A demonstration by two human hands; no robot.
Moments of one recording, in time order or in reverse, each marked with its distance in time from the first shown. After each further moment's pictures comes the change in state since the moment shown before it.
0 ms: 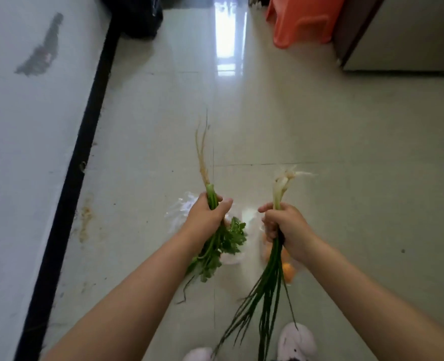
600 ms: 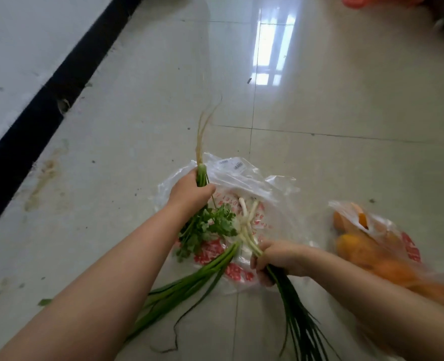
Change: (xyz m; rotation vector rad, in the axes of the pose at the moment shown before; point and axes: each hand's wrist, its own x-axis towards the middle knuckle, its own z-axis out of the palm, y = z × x) left_hand 0.265 -0.268 -0.025 0.324 0.284 0.126; right_hand 0.300 0.269 0.049 -0.750 -0.444 0.298
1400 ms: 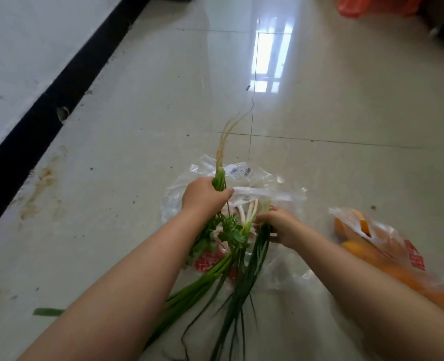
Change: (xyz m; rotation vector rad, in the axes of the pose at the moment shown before) left_hand 0.009 0.012 0.017 0.146 0.011 0.066; right_hand 0.041 -0.025 -0.036 0.458 0.397 -0.136
